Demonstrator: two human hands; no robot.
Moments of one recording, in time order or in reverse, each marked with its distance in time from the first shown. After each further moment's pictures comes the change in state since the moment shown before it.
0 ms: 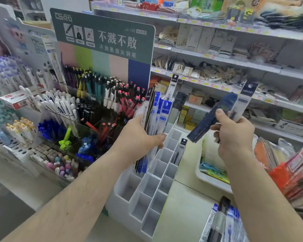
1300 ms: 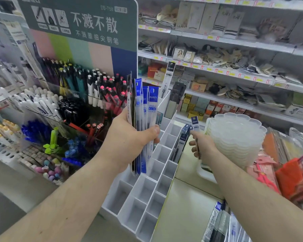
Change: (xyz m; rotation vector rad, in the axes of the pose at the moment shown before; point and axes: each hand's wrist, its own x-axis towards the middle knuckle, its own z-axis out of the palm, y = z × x) left_hand 0.017 0.001 0.015 -0.198 0.115 0.002; right_hand 0.097 0.155 0.014 -0.324 -0.300 0.516
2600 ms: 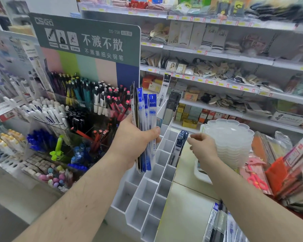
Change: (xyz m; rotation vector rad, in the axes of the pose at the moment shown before) left_hand 0.003 0.002 -0.002 -0.036 -0.001 -0.040; right_hand -0.073 -0.016 0.004 -0.039 0.174 -0.323
